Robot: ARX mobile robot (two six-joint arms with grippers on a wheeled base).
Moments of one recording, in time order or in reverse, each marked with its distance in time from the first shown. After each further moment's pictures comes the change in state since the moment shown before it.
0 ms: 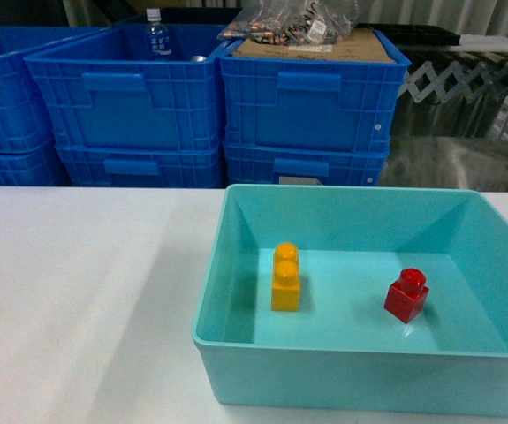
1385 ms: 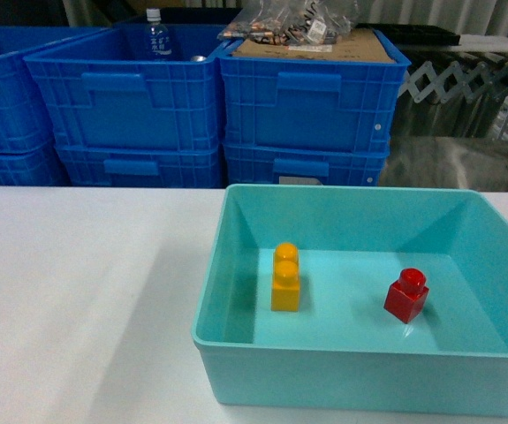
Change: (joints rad) left arm 0.000 0.000 0.000 0.001 -0.001 0.000; right arm 0.185 0.917 0.340 0.248 0.028 0.045
